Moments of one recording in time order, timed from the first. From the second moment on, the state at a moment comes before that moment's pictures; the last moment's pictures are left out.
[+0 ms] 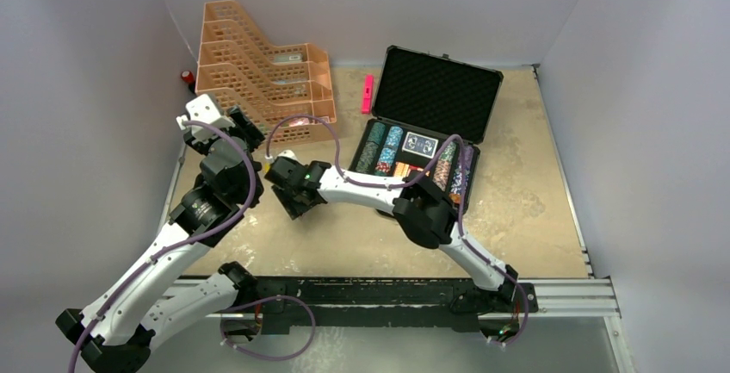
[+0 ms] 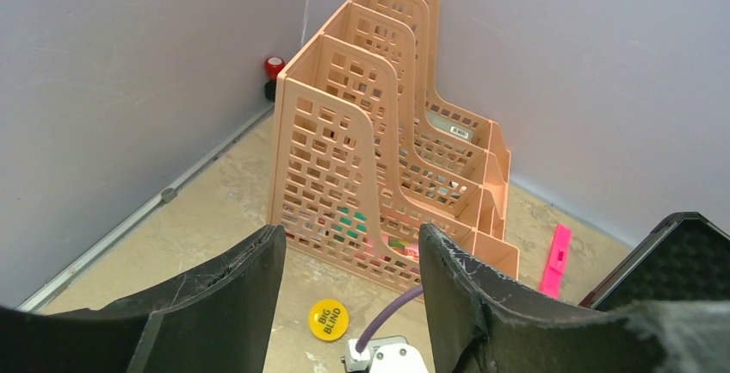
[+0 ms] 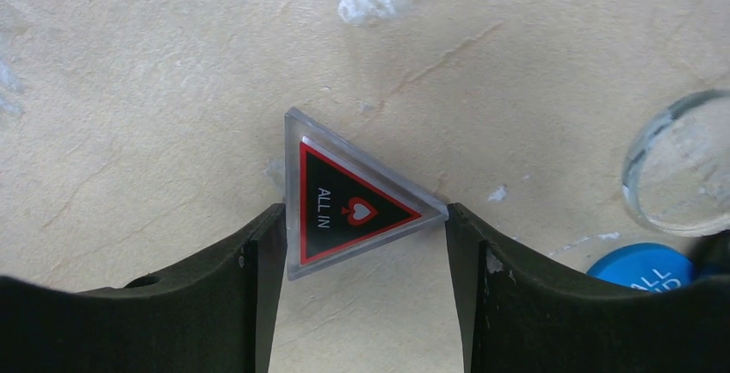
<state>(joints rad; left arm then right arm) -0.66 0.81 0.97 -0.20 -1.13 -0.30 1.13 2.39 2.03 -0.74 0.26 0.43</state>
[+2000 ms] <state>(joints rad) -0.65 0.91 0.95 -0.19 -1.08 -0.32 0.50 1.78 1.25 -0.43 0.49 0.68</state>
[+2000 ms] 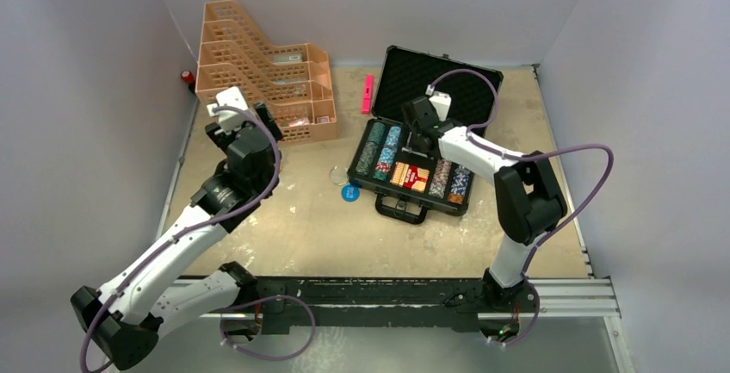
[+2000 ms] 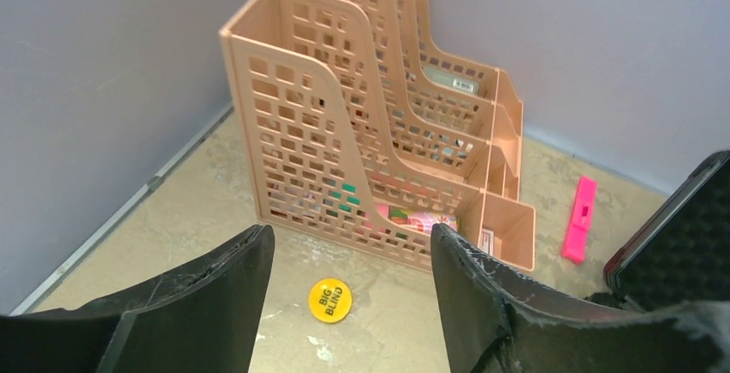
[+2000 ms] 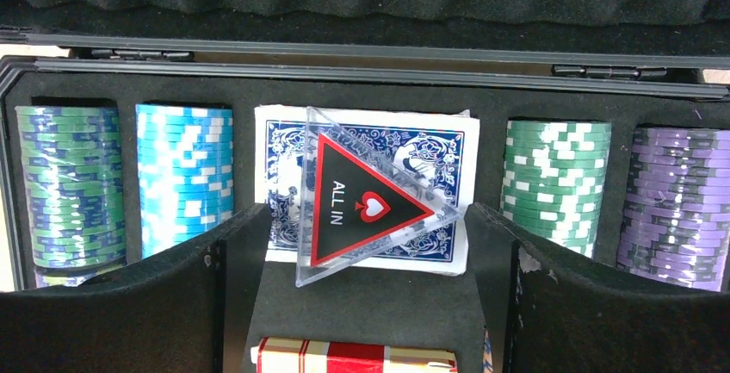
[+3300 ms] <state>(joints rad) -0.60 1.91 1.24 -0.36 -0.43 -0.64 0.50 1.48 1.06 -0.33 0.35 0.59</state>
